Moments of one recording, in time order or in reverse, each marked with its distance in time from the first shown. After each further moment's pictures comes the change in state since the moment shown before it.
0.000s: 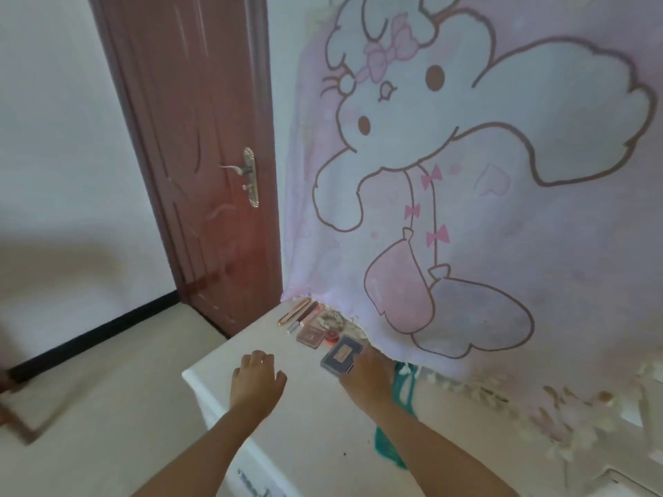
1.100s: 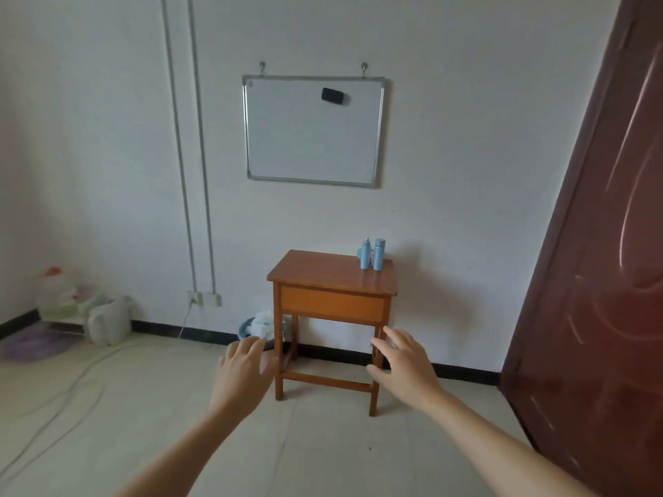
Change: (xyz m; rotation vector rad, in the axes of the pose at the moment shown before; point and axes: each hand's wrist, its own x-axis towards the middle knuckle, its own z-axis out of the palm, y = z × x) left_hand -0.374 -0.515 -0.235 -0.064 0.636 -0.863; right_hand -0.250 -0.571 0.114 -0.053 -0.176 -1.343
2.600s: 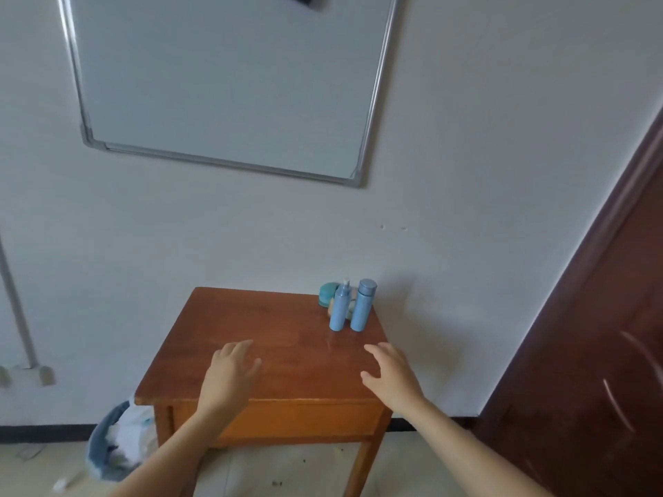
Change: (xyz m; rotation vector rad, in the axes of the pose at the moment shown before) left_hand 0.635 -0.065 0.291 -0.365 -0.218 0.008; right_hand 0.583 0.192 0.147 0.126 -0.022 0.432
